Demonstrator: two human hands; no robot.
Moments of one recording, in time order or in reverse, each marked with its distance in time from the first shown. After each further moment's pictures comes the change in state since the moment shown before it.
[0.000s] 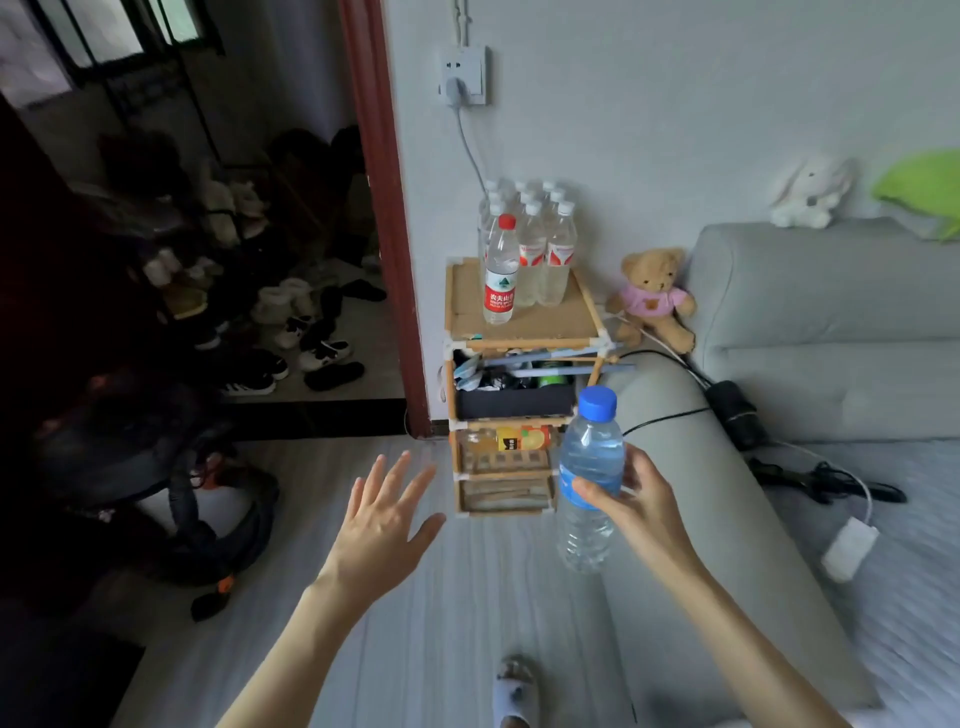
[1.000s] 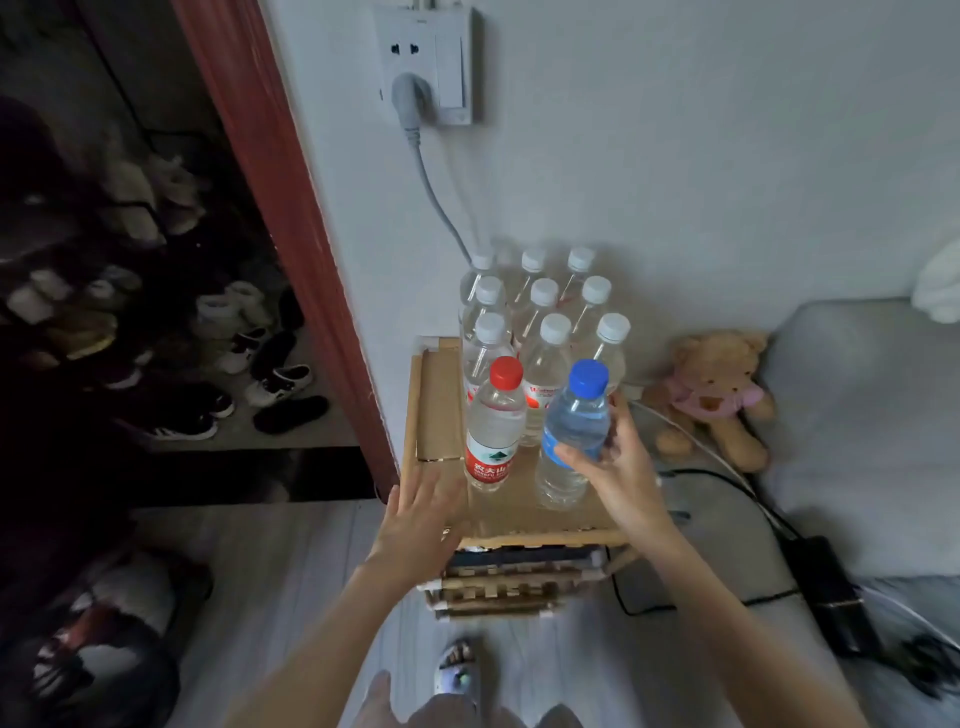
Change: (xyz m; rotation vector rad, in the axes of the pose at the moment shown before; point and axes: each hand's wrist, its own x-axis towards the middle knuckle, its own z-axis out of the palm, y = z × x) left_hand 0.442 -0.056 0.081 0.053 -0.261 0.005; right_hand 0.457 0.002 0.042 0.050 -0.054 0.010
